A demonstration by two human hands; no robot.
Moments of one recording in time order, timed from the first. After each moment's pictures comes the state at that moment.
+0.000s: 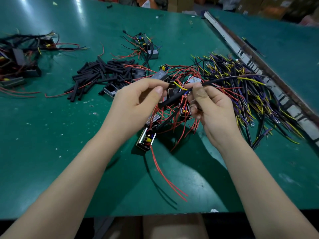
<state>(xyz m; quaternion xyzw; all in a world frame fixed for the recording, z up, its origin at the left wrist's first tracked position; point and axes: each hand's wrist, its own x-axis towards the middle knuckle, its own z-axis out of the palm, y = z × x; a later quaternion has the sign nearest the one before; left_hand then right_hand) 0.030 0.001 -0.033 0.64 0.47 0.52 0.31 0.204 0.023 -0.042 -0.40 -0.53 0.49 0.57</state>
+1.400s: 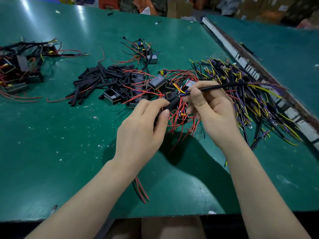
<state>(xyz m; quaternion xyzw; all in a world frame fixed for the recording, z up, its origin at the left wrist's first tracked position) 0.055 -0.022 -0.060 0.69 0.54 0.48 0.04 0.212 0.019 -0.035 -0.36 -0.66 0.36 0.55</state>
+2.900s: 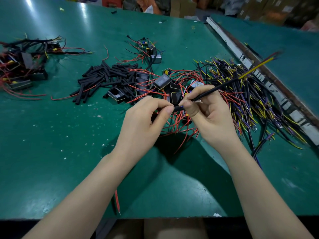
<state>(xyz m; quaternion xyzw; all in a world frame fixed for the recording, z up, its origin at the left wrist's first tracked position) 0.039 -0.008 -0.054 0.69 0.49 0.51 0.13 0.200 0.019 -0.047 -0.35 -0.70 0.34 0.52</state>
